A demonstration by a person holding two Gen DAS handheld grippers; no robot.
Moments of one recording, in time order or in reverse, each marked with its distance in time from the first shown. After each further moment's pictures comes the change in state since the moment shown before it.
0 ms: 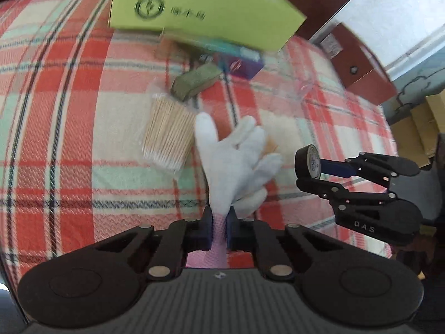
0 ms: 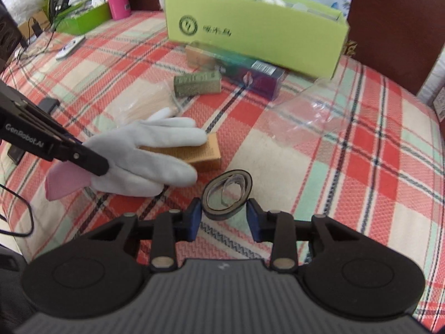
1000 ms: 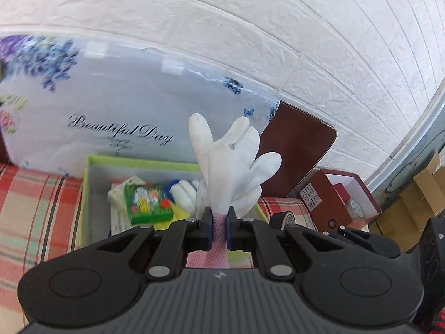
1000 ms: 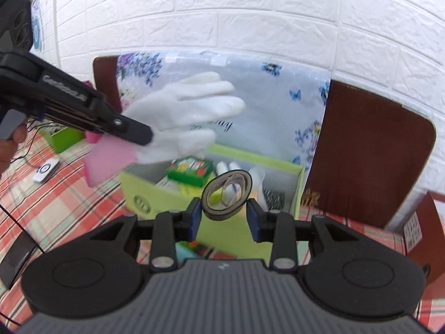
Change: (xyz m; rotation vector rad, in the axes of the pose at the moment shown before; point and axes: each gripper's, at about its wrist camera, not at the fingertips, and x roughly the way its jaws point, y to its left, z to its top) left arm -0.061 -0.043 0.200 0.071 -0.421 -0.010; right arm -0.038 -0.060 0.161 0.014 -0.399 -0.060
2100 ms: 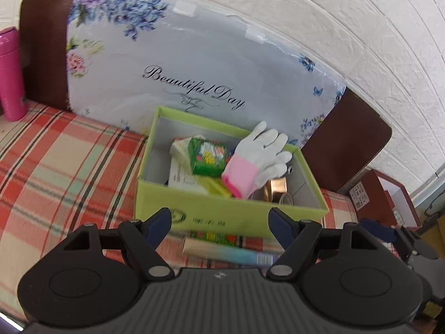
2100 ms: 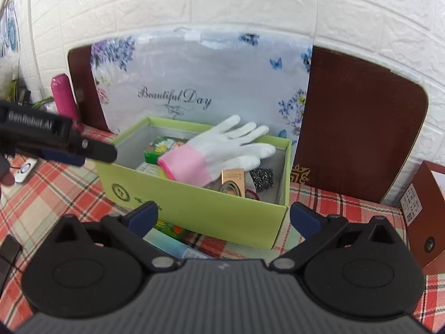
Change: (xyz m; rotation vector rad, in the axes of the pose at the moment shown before) left arm -0.019 0.018 -0.071 -0.167 0.005 0.232; right arm 0.012 -0.002 -0.024 0.072 0.048 -0.062
